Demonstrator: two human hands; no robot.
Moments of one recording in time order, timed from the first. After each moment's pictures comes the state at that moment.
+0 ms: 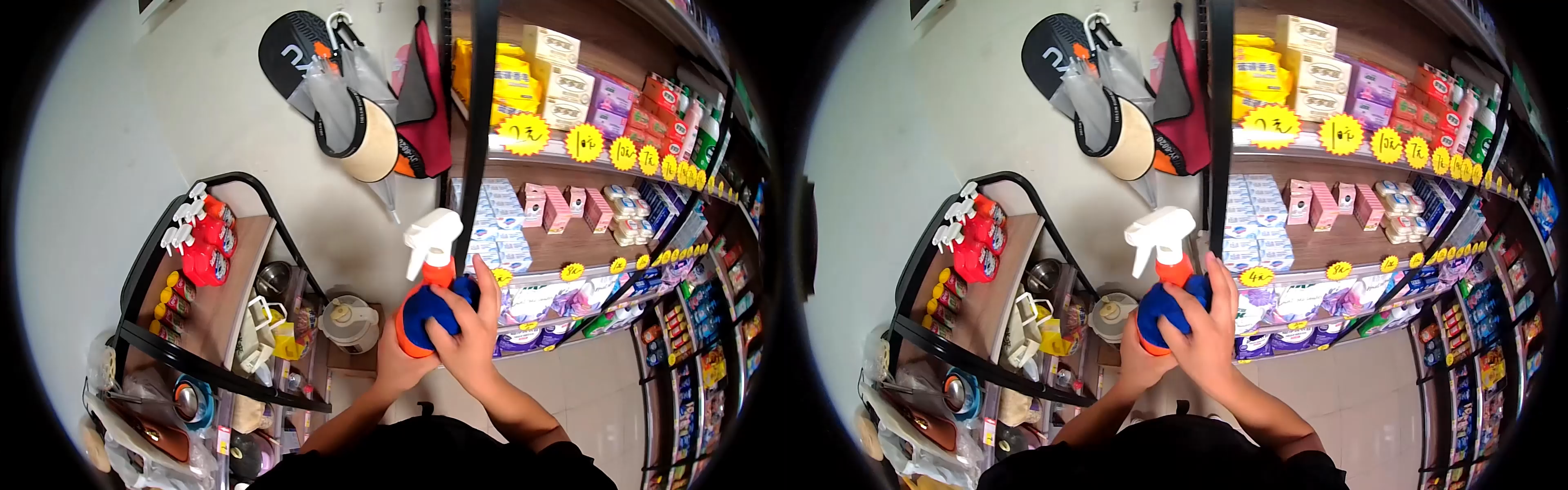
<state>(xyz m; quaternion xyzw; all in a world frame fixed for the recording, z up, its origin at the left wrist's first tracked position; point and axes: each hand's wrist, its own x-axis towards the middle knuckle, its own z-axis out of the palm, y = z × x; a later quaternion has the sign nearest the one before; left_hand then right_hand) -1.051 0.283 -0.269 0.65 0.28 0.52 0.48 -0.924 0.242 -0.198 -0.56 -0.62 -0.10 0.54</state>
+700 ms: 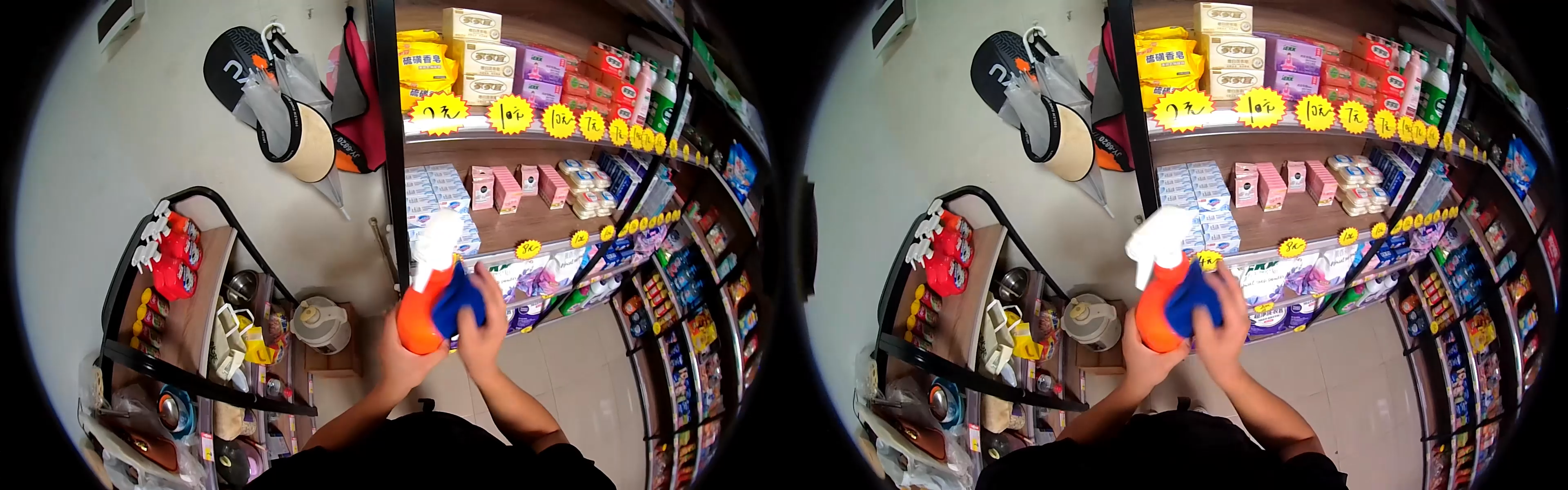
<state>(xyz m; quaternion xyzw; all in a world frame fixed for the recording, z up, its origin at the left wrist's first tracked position) -0.965 0.222 -0.280 0.69 0.28 0.54 0.40 -0.836 0.174 -0.235 -0.57 -0.48 -0.04 0.67</state>
